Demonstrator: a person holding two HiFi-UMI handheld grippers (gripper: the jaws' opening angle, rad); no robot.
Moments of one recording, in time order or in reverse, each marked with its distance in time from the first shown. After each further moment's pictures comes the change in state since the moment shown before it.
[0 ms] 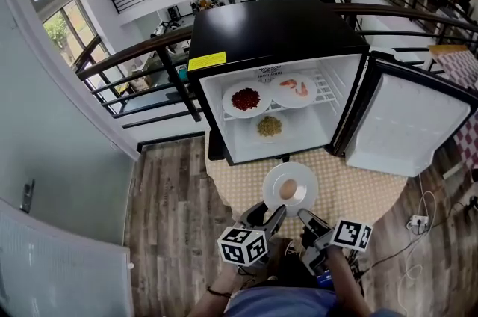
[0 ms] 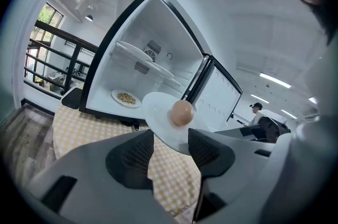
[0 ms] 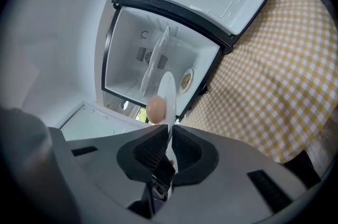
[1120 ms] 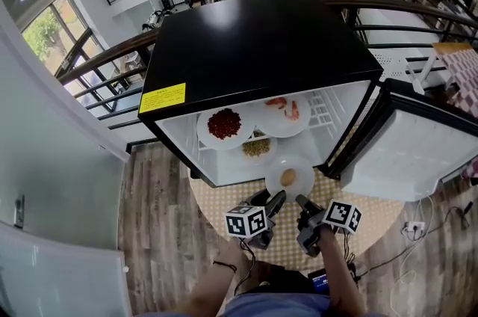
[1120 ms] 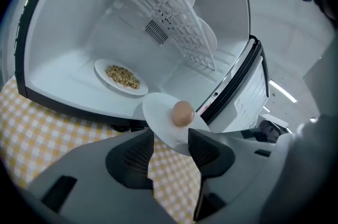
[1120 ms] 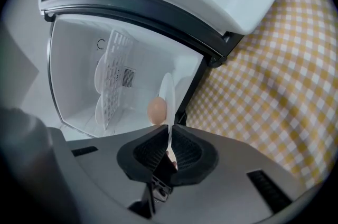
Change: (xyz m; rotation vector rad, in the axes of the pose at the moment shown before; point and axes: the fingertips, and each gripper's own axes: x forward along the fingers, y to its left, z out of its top) left arm 0.173 0.076 0.003 -0.146 0.136 -0.035; right arm 0.096 -0.090 0.121 0.147 -0.030 -0.102
